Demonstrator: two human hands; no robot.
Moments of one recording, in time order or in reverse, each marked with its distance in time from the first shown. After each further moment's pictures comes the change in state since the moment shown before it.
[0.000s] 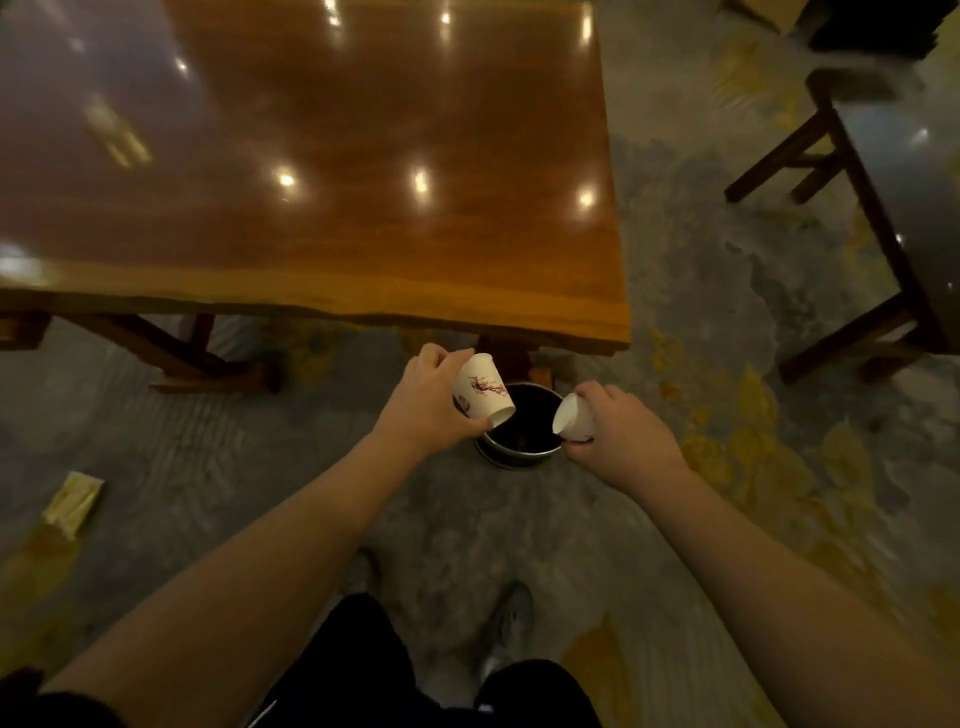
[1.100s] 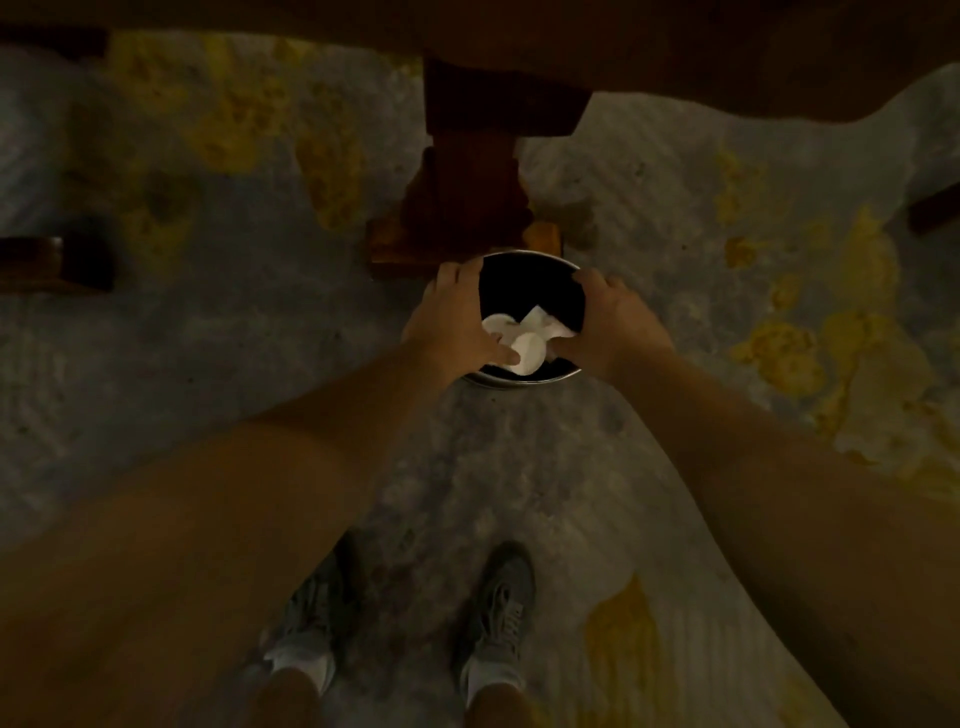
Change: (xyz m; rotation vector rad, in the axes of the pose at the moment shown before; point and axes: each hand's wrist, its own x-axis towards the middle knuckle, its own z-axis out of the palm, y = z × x) left_hand 0.221 -0.160 0.355 -0.010 -0.195 -0.078; right_hand 0.249 0.159 0.318 0.119 -0.130 0.205
